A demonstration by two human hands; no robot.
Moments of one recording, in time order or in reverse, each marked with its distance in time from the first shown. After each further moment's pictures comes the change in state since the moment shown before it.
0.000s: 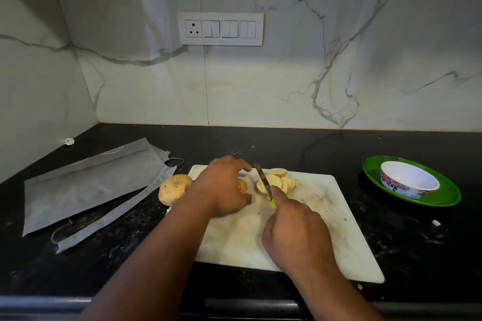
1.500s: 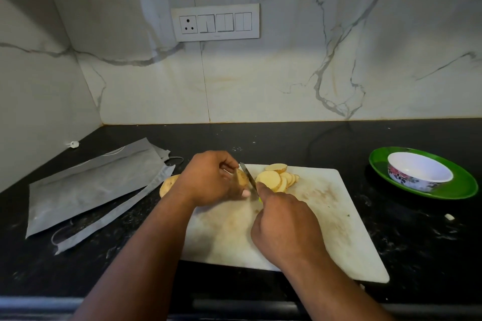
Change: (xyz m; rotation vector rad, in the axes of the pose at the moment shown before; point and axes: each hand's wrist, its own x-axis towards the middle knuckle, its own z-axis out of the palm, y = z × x) left_hand -0.005 -0.008 -0.014 -0.265 0.039 -0.106; right_hand 0.008 -0.002 -0.001 0.108 -0.093 -0.087
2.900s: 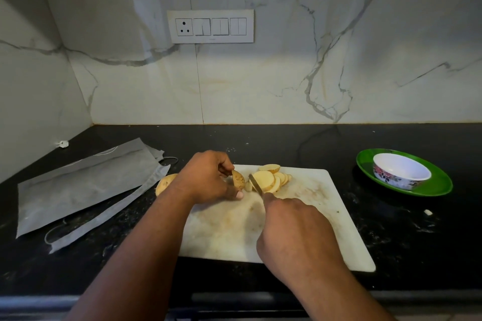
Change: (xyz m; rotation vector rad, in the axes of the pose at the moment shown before) left_hand 0.002 0.001 -0.001 0.067 -0.033 0.044; right_hand -0.030 -0.026 -0.051 -0.190 -0.148 0.031
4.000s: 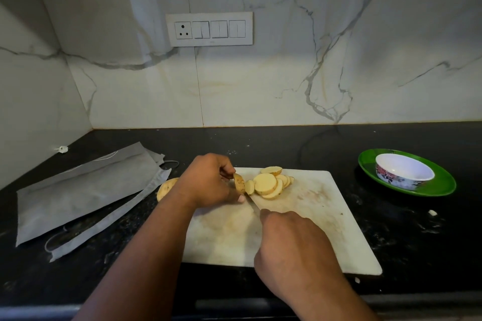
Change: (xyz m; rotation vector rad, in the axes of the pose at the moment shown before) left_hand 0.001 -0.003 0.000 -0.002 0.014 0.021; right_hand -0.009 -0.006 0.008 0.025 -0.069 -0.018
